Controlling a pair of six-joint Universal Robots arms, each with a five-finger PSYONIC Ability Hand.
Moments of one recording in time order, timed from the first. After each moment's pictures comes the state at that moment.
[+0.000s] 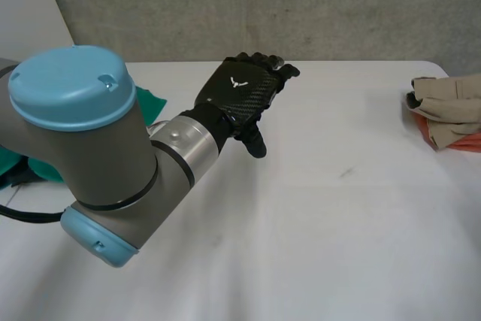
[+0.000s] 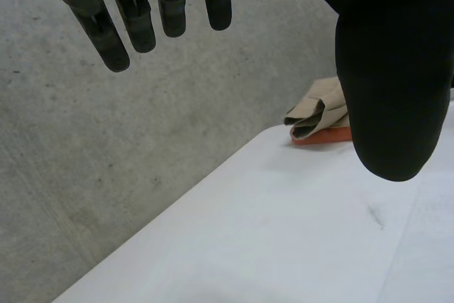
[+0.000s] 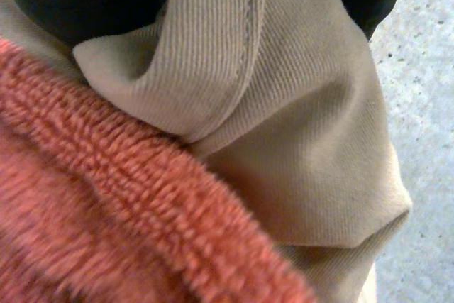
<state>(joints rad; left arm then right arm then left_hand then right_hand) 4.00 -1.98 -1.28 3.22 -1.43 3.32 1.15 -0.31 0.81 -0.92 0.80 3.18 0.19 0.20 0.20 0.19 0.04 1.02 1.16 1.17 1.20 0.96</state>
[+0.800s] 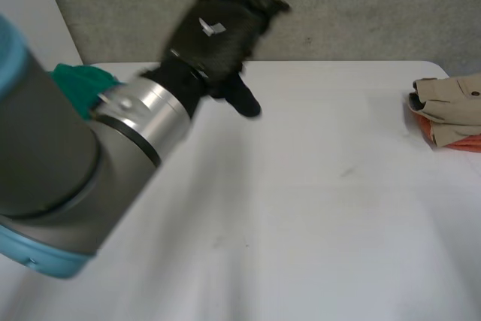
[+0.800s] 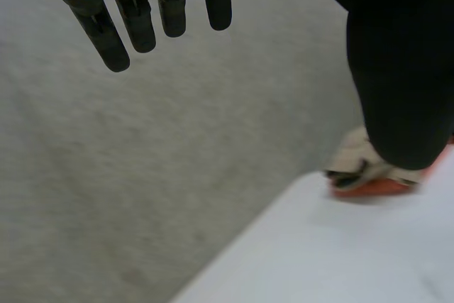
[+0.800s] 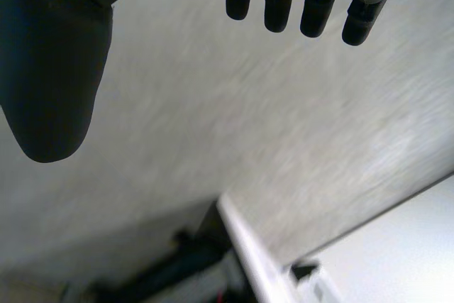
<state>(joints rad) 4.01 -1.77 -1.33 3.26 -1.46 3.32 1.01 -1.13 1.26 -0.43 1.44 2.50 0.19 0.20 0.20 0.19 0.04 0.23 0.21 0.21 0.21 0.04</state>
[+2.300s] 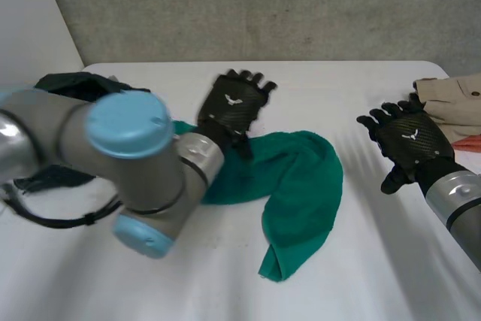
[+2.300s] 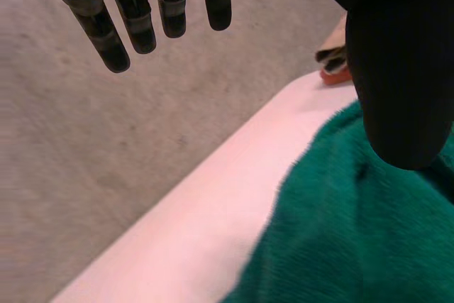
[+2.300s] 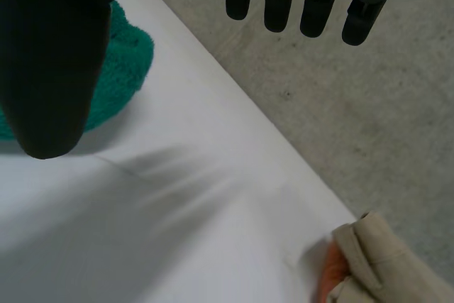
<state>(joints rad) 4.00 -2.18 -1.24 3.40 -1.54 3.45 1.69 -1.41 1.95 -0.39 1.24 2.60 0.19 0.20 0.21 0.20 0.04 0.23 0.21 0.21 0.21 0.04</state>
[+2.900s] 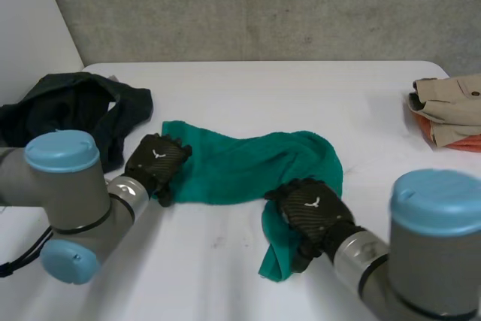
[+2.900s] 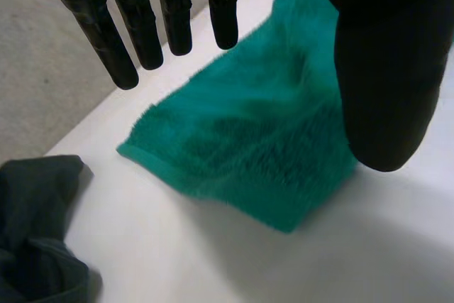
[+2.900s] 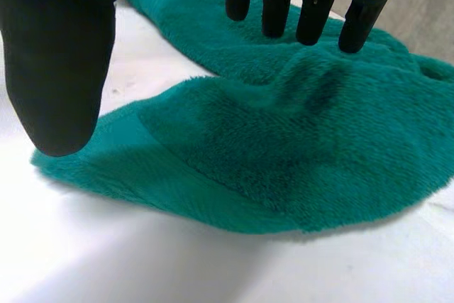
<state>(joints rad) 4.32 -2.11 -1.65 3.43 -1.45 3.63 2.17 -1.27 1.83 -0.10 1.45 2.88 0.33 0.33 0.33 0.33 0.16 0.26 0.28 0.28 0.28 0.11</state>
